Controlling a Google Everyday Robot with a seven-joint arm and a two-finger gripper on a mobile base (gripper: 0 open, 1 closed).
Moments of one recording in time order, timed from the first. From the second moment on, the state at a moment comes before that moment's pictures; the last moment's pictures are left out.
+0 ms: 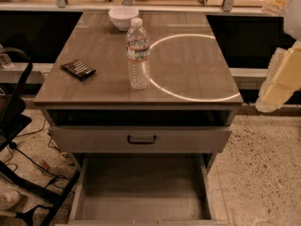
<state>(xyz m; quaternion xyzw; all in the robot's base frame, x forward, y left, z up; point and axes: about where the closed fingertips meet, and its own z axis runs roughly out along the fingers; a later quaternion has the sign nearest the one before) 0.429 -0.198 1.030 -0.60 0.76 -0.09 0.22</state>
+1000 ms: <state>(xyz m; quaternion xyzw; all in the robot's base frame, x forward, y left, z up) 0.464 -0.190 1.017 -0.58 0.75 -0.01 0.32</state>
